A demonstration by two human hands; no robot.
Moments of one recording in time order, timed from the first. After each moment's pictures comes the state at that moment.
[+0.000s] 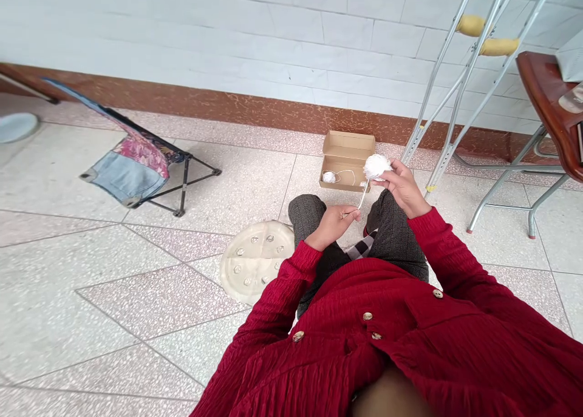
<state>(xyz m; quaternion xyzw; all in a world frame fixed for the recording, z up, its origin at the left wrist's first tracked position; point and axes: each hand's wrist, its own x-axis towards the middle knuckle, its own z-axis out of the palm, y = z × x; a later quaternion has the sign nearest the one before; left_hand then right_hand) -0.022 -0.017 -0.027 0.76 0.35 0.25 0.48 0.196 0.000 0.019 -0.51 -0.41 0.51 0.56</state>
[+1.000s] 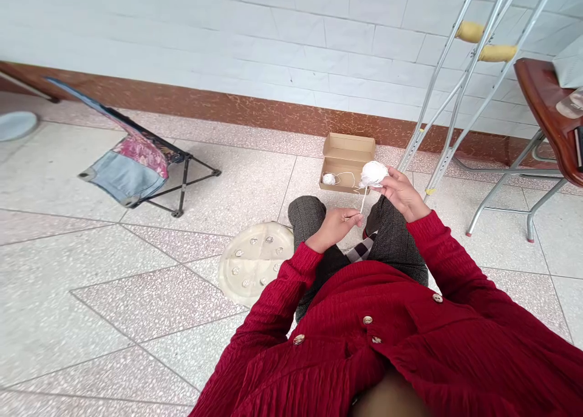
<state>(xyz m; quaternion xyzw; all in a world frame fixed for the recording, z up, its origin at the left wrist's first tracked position) -0.019 -0.017 -0.026 0.77 0.33 0.24 0.49 0.197 0.001 0.008 -0.50 -0.36 0.57 0.54</state>
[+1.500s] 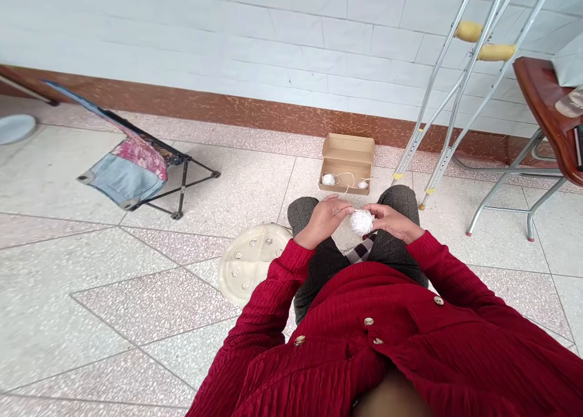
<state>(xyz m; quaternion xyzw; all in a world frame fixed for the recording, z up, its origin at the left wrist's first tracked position) -0.038 0.006 -0.017 0.83 0.32 0.26 0.38 0.185 -0.054 -0.030 -0.47 -0.38 0.72 0.35</state>
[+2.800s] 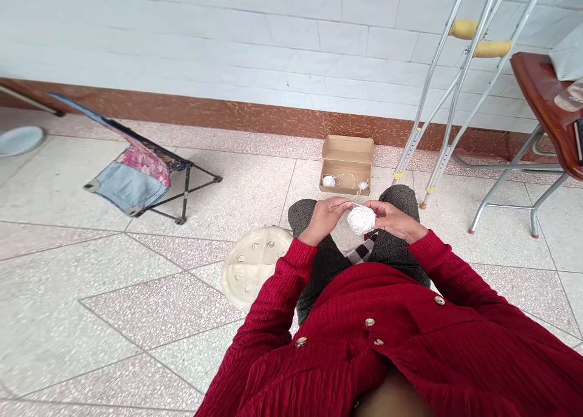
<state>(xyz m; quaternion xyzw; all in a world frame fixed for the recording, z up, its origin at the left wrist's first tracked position) -0.030 0.008 -0.025 0.75 0.38 0.31 0.44 0.181 -0.056 -0.002 -0.41 -0.37 0.74 0.38</state>
